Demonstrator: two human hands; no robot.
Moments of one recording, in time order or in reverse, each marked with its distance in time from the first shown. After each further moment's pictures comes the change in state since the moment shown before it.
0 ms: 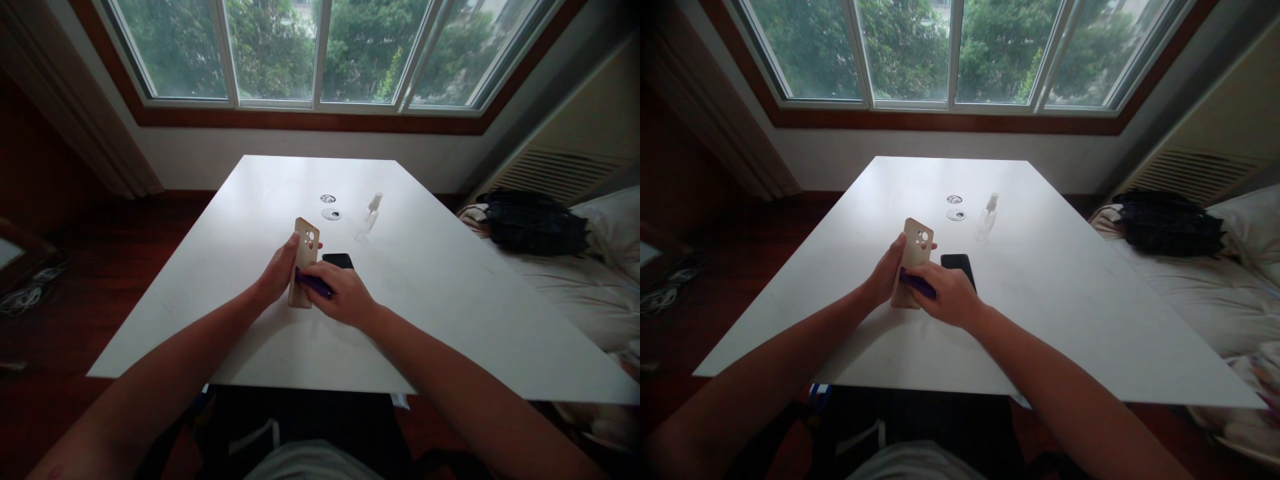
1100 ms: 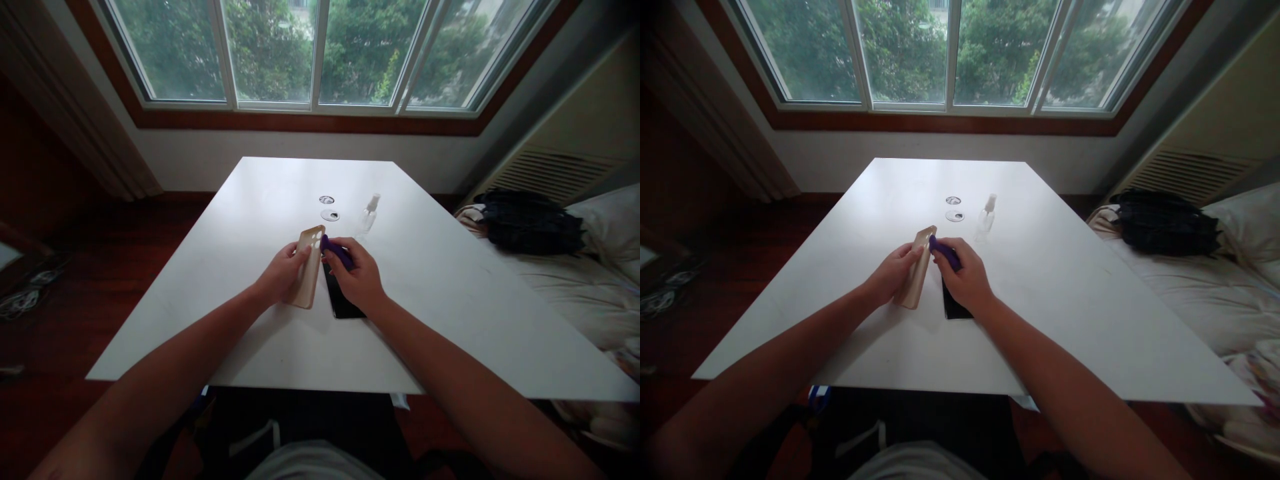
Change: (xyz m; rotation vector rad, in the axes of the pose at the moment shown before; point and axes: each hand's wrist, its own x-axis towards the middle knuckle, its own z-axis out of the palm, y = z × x) left_hand 0.007 -0.010 -0.004 0.251 0.095 -0.116; right_hand 0.000 0.028 -0.003 0.206 0.329 0.374
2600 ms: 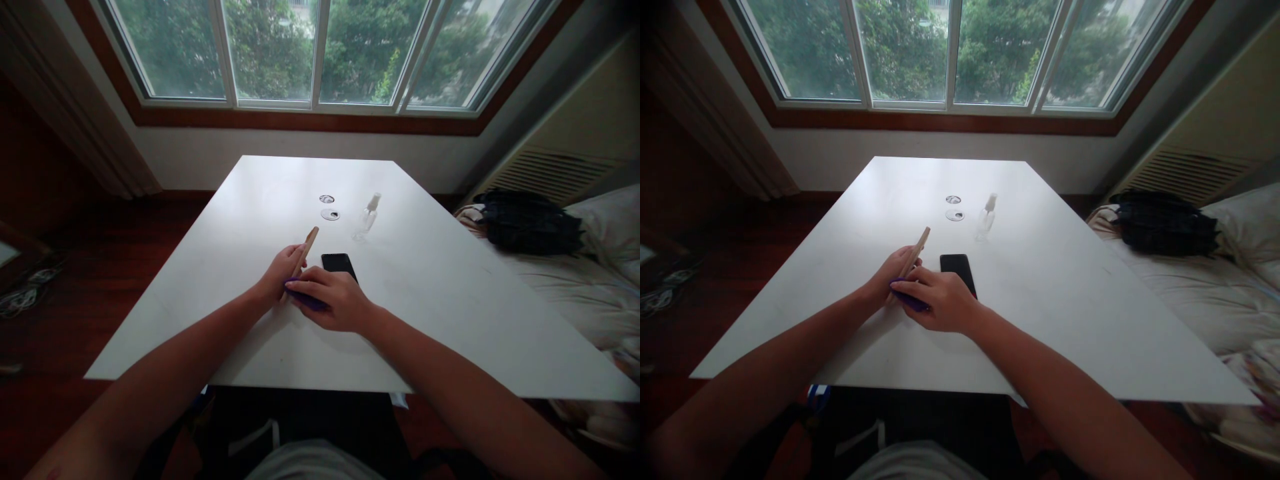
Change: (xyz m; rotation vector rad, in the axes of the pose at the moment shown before) left_hand 0.019 -0.020 -0.007 0.011 0.023 0.003; right_hand -0.015 -0.027 0.006 -0.230 -0.447 -0.545
